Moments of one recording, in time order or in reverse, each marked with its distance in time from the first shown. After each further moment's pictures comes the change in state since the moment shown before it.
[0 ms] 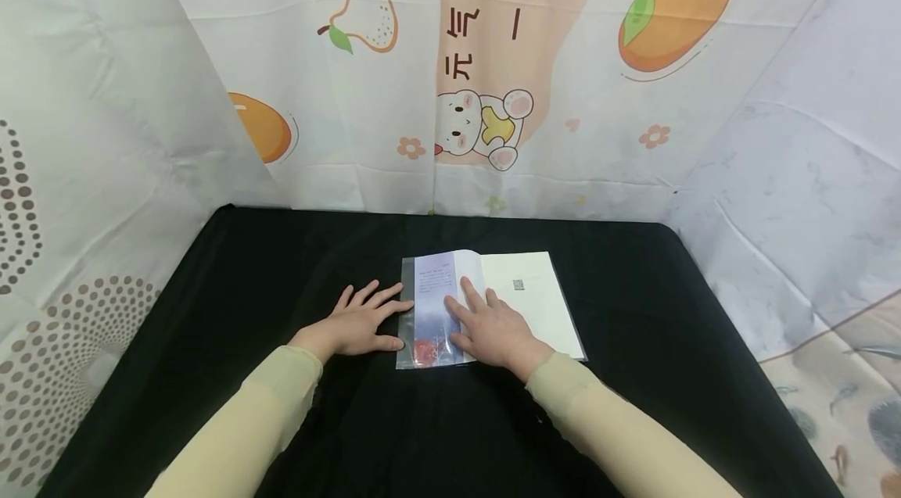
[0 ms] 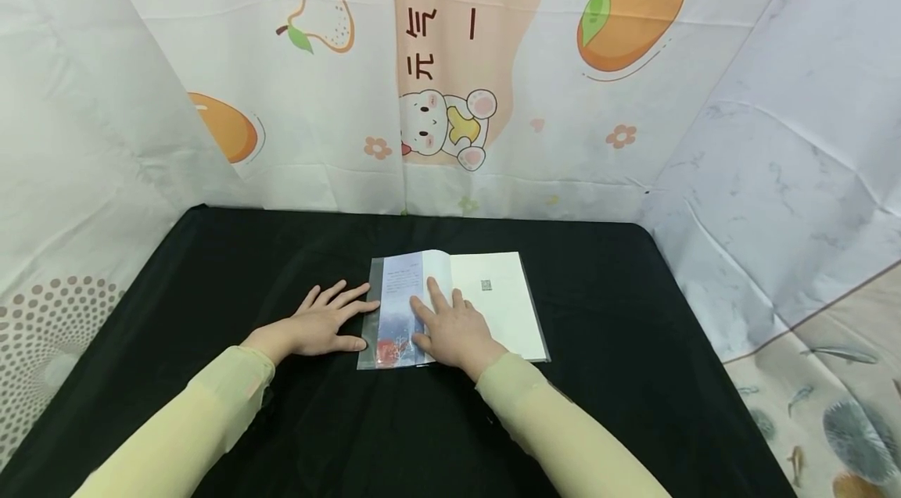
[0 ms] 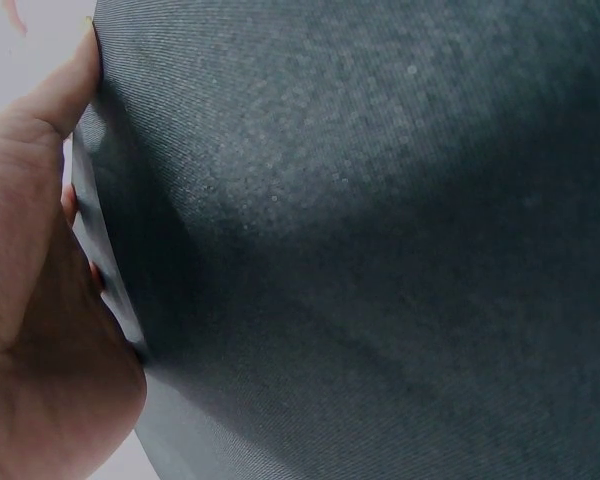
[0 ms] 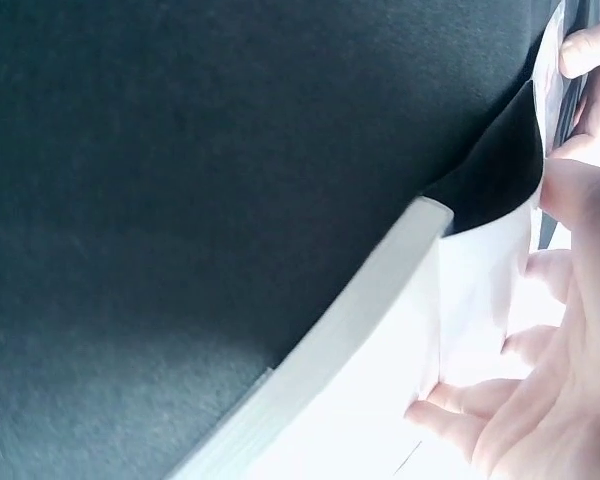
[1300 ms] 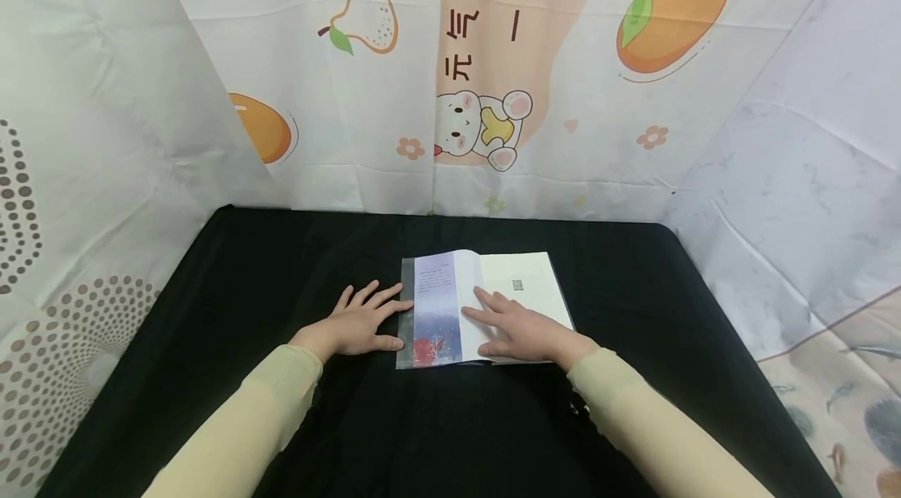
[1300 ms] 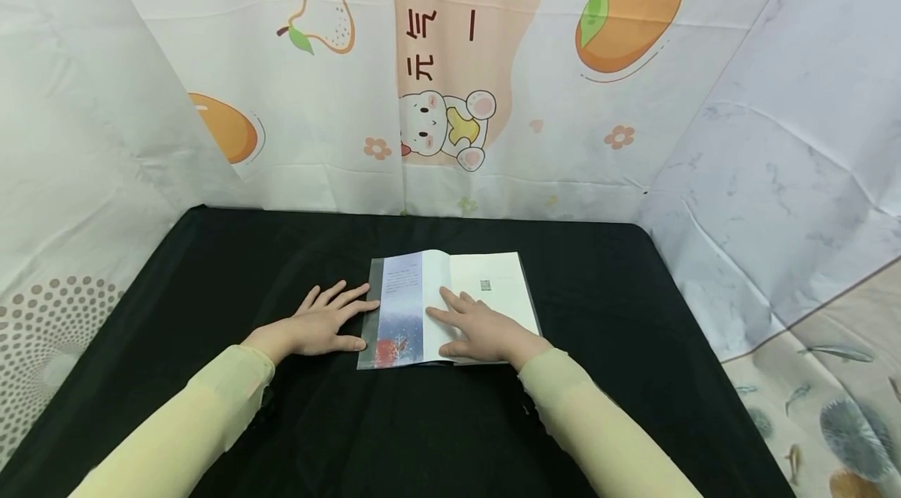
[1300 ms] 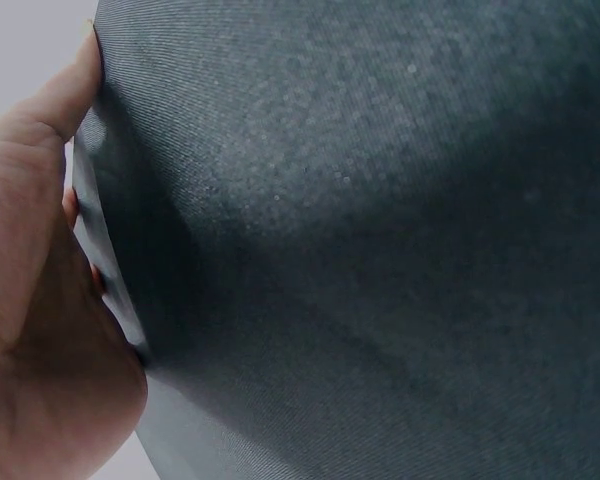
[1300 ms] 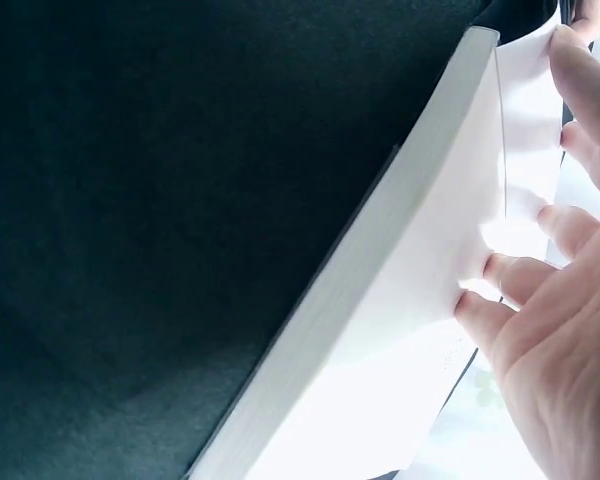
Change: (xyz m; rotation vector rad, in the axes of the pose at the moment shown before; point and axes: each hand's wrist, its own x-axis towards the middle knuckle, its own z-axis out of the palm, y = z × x) left_hand 0.001 0.000 0.000 0.030 -0.008 -0.008; right_hand -0.020 0.060 -0.007 0.293 -0.138 -0.228
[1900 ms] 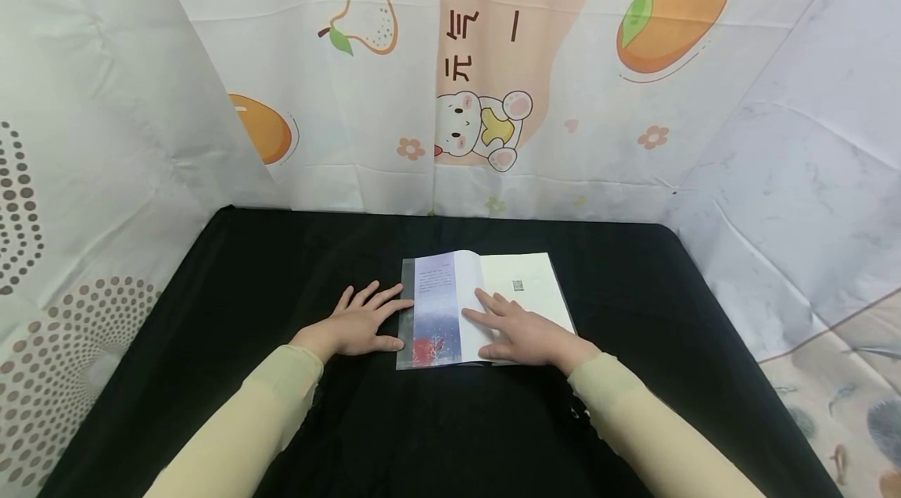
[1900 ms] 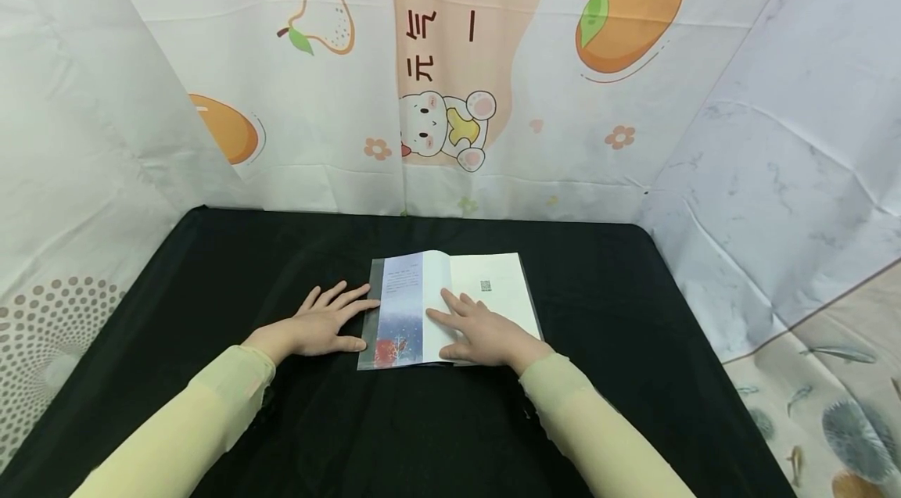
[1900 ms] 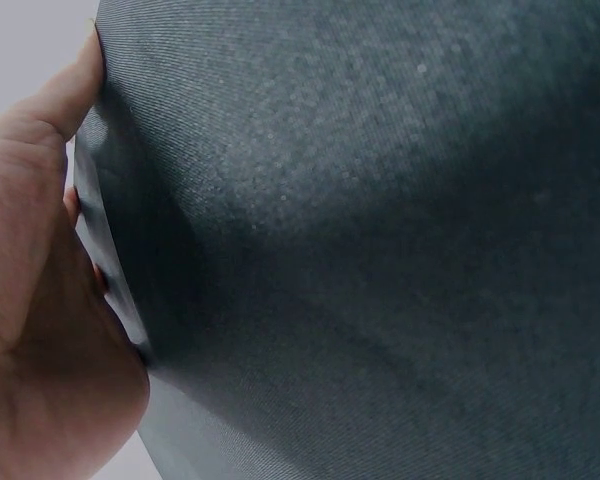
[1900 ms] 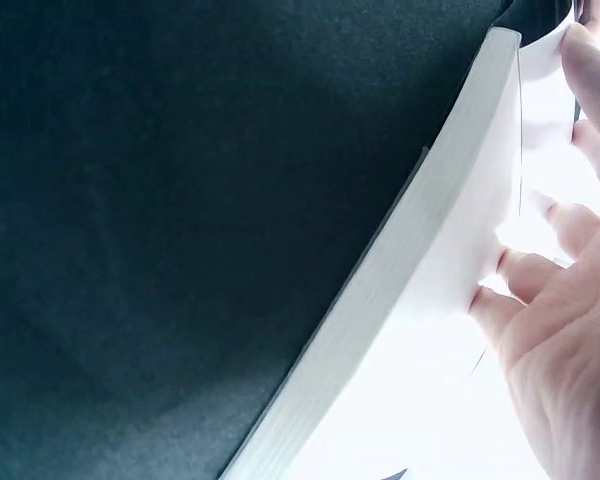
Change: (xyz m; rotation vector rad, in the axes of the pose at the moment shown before) left_hand 0.002 0.000 0.001 0.019 -0.004 -0.001; right_hand -0.001 0.002 0.004 0.007 0.005 0.005
